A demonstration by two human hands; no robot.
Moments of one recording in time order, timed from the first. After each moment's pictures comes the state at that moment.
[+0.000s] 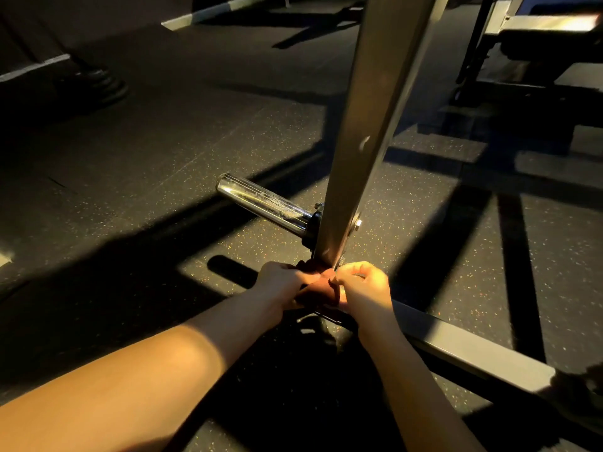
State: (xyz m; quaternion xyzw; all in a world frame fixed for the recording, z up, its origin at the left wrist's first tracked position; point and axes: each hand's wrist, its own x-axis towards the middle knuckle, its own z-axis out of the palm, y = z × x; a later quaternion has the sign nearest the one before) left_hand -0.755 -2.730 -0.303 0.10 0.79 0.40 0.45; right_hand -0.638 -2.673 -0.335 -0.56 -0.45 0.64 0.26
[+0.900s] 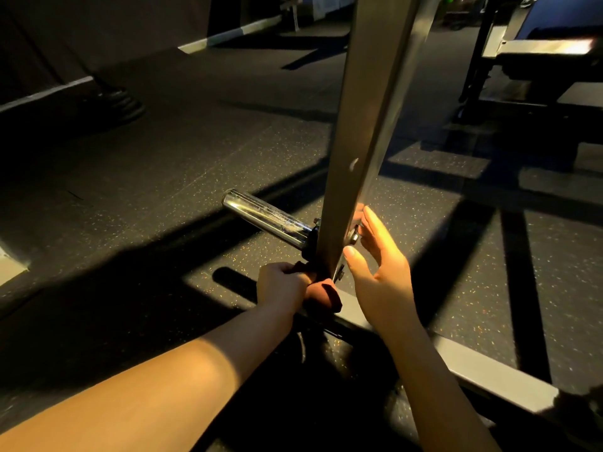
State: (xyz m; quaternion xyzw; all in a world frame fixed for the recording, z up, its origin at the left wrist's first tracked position) left_hand -0.732 -2.731 -0.278 0.10 0.79 0.50 0.34; right_hand -0.615 -2.662 -0.291 -0.37 -0.69 0.48 0.40
